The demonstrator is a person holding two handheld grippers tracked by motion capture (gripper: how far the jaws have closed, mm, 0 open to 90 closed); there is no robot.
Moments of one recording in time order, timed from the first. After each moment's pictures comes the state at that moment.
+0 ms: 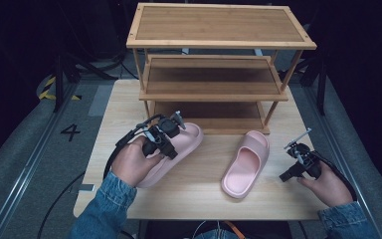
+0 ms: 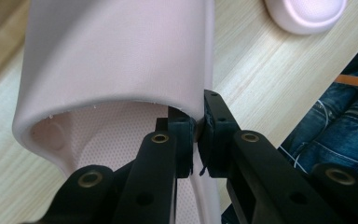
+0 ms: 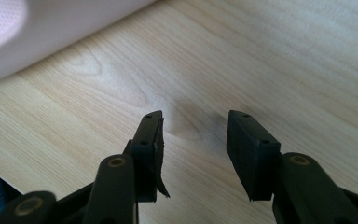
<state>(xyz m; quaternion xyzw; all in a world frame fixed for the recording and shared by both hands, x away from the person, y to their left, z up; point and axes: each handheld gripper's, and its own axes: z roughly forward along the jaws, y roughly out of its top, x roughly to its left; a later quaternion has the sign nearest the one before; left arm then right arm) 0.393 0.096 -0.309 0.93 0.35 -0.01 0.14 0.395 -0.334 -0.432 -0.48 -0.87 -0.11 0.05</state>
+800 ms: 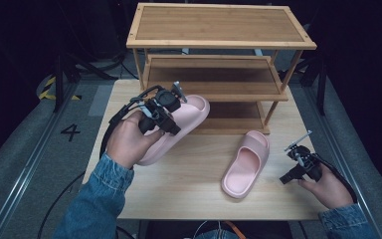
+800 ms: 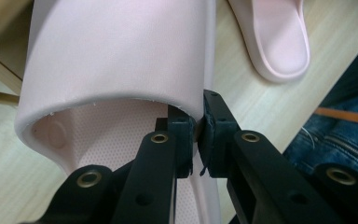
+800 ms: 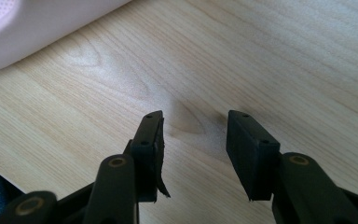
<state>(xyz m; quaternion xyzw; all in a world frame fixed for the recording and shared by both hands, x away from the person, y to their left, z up) 0.404 0.093 -0.235 0.92 0.33 0.04 0.18 0.391 -0.336 -0.434 -0.48 -0.87 -0.11 0.05</state>
